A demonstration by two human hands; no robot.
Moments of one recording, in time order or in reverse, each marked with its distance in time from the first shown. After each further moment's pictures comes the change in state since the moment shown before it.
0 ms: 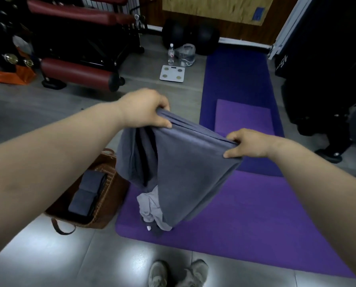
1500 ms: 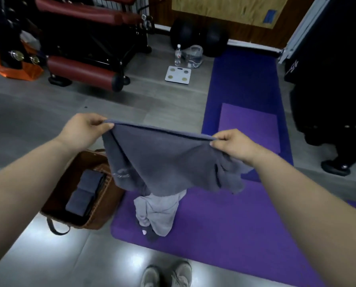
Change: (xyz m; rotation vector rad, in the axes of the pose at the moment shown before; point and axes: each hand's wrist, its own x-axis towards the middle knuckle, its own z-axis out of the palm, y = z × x) left_hand -0.028 -0.069 0.029 -0.447 0.355 -0.565; right_hand 0.047 0.002 -0.003 0.466 0.187 -0.065
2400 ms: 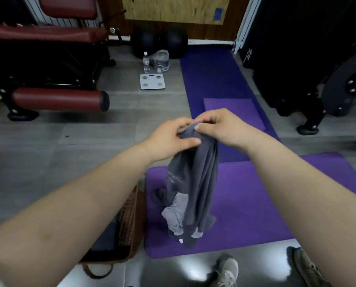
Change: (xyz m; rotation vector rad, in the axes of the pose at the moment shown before) left_hand 0.047 -0.040 -0.052 -0.252 -0.624 0.582; right_hand 0.016 -0.191 0.145 0.135 0.229 -0.094
